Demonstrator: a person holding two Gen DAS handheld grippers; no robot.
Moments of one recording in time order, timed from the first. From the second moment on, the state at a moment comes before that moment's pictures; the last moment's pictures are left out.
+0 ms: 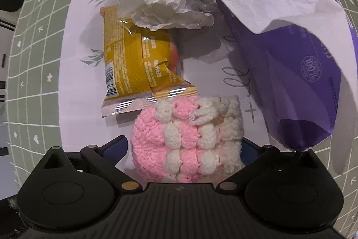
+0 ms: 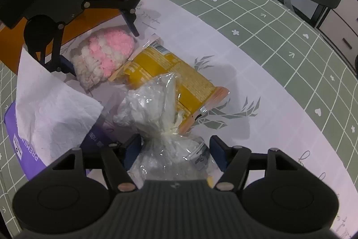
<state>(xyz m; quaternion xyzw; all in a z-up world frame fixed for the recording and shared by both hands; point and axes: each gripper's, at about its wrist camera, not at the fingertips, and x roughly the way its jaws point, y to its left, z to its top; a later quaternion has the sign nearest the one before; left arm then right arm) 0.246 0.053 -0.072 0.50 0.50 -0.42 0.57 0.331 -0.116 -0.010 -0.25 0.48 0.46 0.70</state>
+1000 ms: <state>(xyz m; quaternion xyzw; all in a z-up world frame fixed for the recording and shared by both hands) 0.260 0.044 -0.067 0.54 0.49 -0.37 0.57 0.330 -0.118 -0.010 -0.25 0.49 0.46 0.70</state>
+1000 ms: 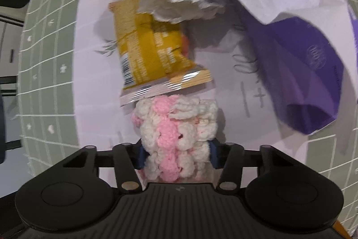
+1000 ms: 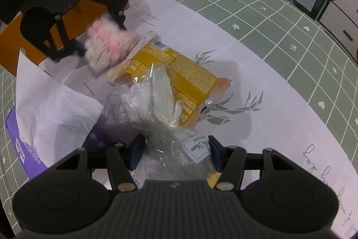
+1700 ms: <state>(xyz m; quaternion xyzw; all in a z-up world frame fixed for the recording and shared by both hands) 0.212 0.064 -0.031 0.56 0.47 -0.34 0.59 0.313 -0.146 0.044 -0.26 0.47 0.39 0.75</state>
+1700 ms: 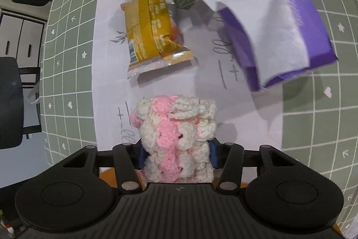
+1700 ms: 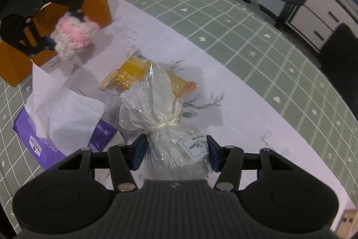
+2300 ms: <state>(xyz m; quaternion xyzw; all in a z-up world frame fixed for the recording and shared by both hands) 0.087 0.053 -0.039 0.59 0.46 -0.36 0.56 0.230 -0.209 0.047 -0.27 0.49 0.33 0.76</state>
